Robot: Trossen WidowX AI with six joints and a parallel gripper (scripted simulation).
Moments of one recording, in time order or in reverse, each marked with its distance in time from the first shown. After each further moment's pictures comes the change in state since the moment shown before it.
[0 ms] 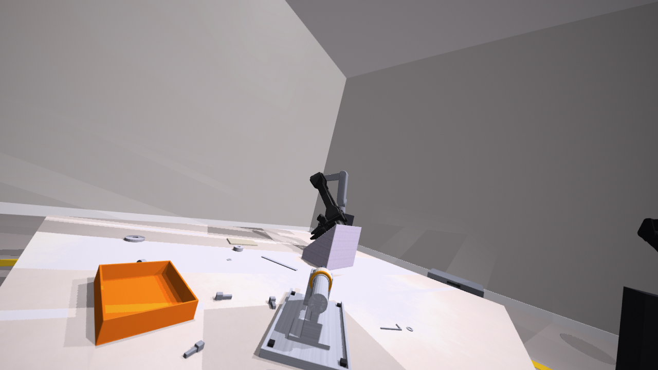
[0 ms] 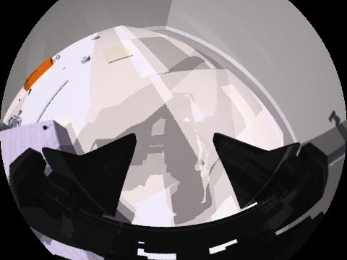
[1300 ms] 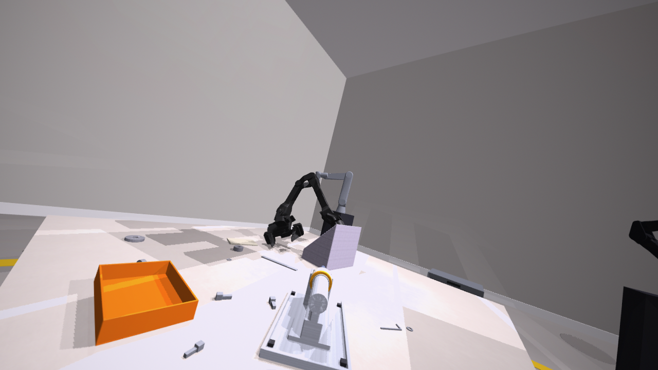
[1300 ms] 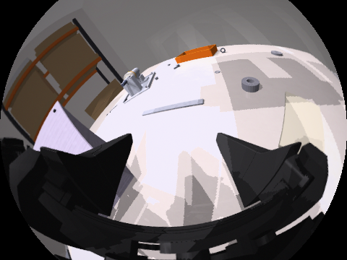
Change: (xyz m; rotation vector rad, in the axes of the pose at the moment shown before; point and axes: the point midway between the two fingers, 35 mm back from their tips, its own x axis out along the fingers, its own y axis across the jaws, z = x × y) arm 0.112 0.182 0.110 -0.395 -0.035 1.506
